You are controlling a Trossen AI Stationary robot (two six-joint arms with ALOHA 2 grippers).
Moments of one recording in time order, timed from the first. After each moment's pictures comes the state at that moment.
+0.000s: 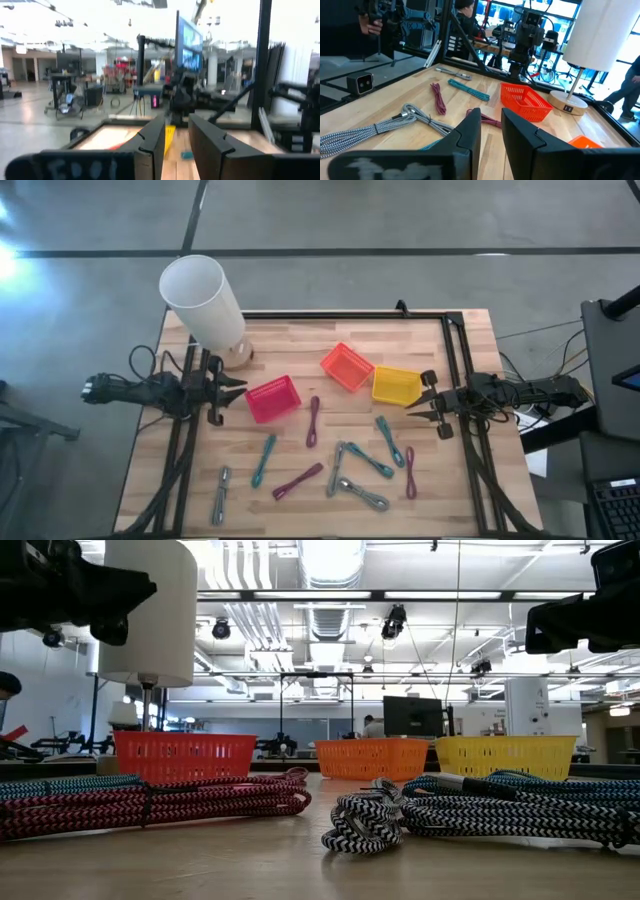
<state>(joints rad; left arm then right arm) -0.16 0.02 0.01 0.25 -0.24 0.04 0.09 0.08 0.01 0.04 -0.15 -0.18</state>
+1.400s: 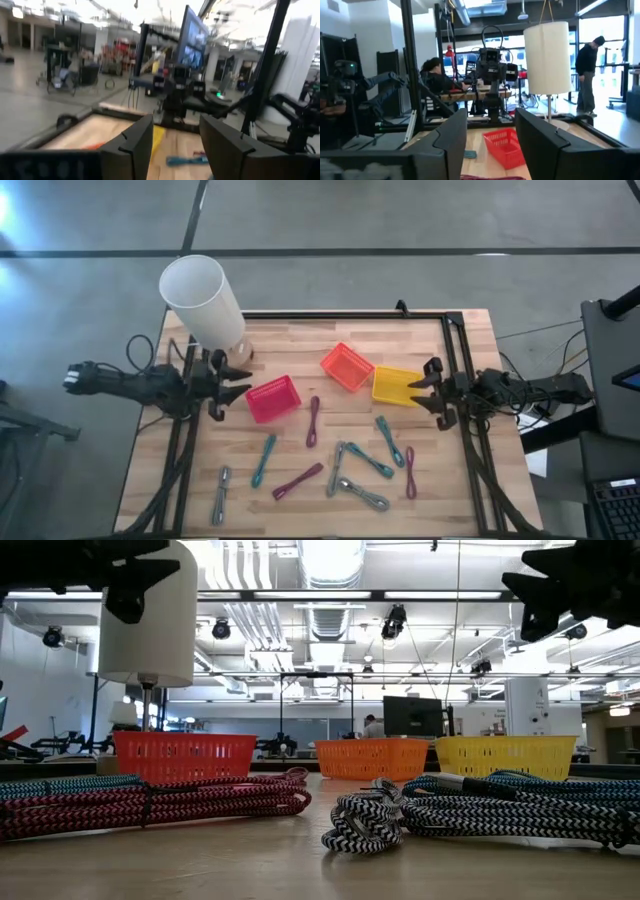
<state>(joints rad) -0.16 0.42 0.23 0.29 -0.27 -0.14 0.09 0.20 0.01 0.44 0.03 0.11</state>
